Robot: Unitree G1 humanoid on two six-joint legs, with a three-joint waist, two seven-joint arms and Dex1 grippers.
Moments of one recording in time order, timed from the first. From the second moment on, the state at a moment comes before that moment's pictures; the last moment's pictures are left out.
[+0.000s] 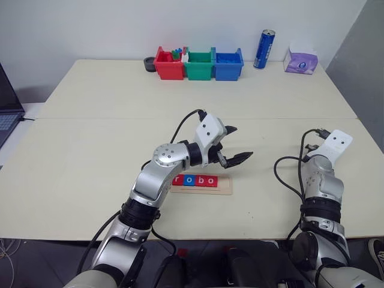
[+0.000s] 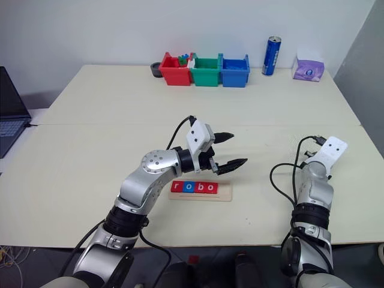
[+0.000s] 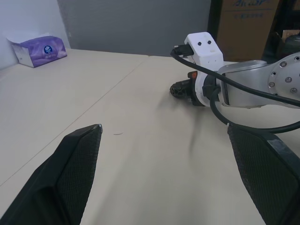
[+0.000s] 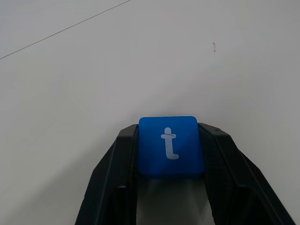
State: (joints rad) left arm -0.62 0.23 -0.26 -0.07 -0.24 0.43 -0.75; right arm -0.61 -0.15 -0.51 0.32 0.14 0.50 -0.41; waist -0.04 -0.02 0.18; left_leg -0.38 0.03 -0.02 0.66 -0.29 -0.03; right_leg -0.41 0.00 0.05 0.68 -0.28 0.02
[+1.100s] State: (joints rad) left arm -0.24 0.58 -0.17 -0.43 -0.38 0.45 -0.93; right arm -0.20 -0.05 -0.10 -0.67 0.28 1.39 -0.08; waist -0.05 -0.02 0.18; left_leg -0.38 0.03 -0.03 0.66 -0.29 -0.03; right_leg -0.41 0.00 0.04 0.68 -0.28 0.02
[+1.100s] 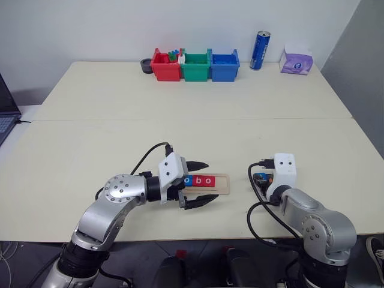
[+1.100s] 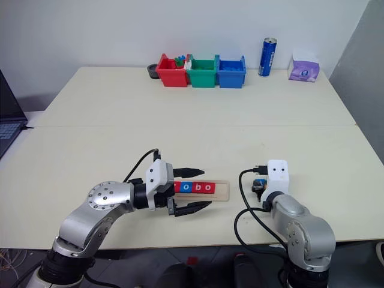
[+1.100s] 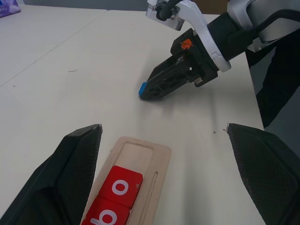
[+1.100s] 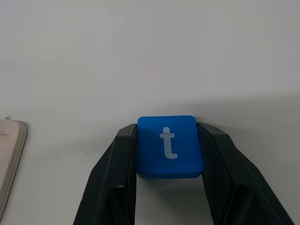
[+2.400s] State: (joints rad) left arm -0.29 0.59 -0.16 -0.31 -0.43 0.36 -1.06; right arm -0.42 -0.69 0.11 0.39 0.18 -0.04 1.25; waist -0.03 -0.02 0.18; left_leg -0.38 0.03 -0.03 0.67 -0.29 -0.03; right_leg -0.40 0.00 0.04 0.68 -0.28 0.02
